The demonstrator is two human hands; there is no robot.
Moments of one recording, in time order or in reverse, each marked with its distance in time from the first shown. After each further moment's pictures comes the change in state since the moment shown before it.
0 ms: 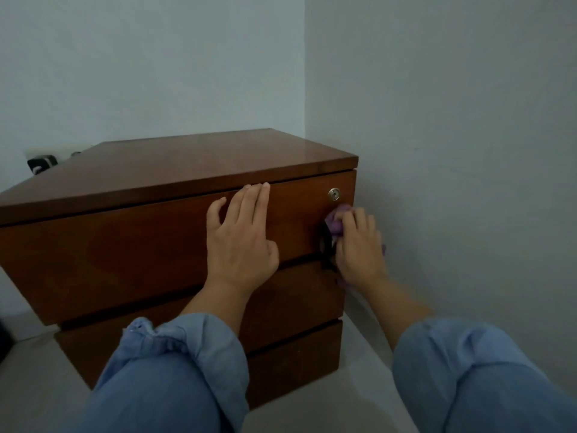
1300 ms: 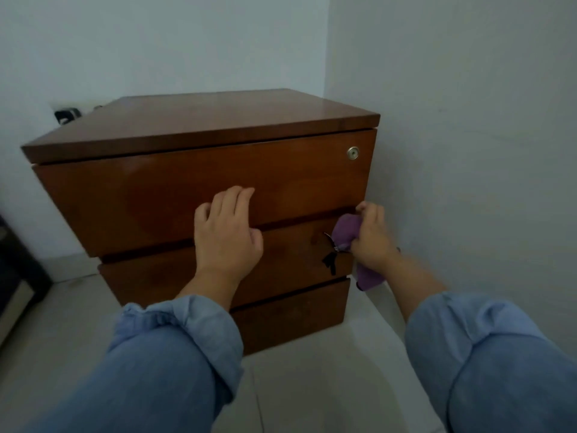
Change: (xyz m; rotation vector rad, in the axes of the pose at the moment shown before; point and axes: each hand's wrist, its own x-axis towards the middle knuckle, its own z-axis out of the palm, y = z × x) left_hand -0.067 -0.031 0.008 -0.115 -0.089 -0.147; right_hand -0.042 0.007 0.003 0.272 -0.419 0.297
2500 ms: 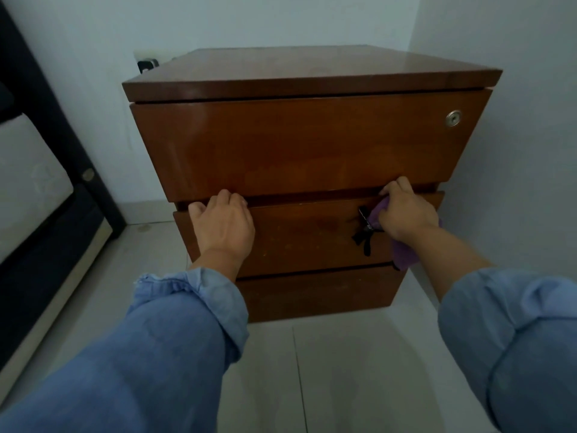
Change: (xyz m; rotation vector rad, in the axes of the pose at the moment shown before) left_hand -0.045 -0.098 0.022 0.151 -0.174 -0.332; right_hand 0.016 -0.056 0.044 -0.359 -0.117 -0.099
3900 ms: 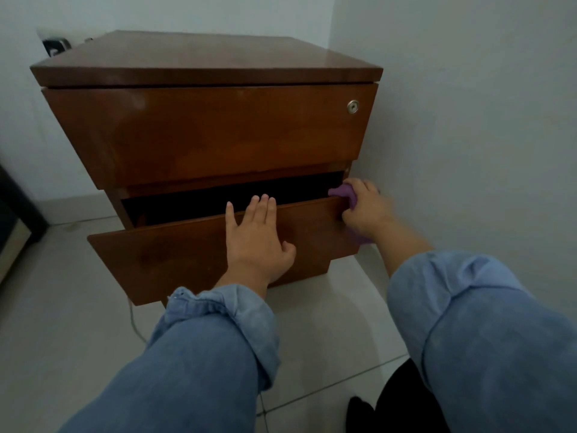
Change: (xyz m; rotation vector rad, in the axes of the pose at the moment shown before) left_hand -0.090 0.114 -0.031 -0.092 -0.307 0.359; right_hand -0.075 0.053 -0.030 0.058 -0.015 0.127
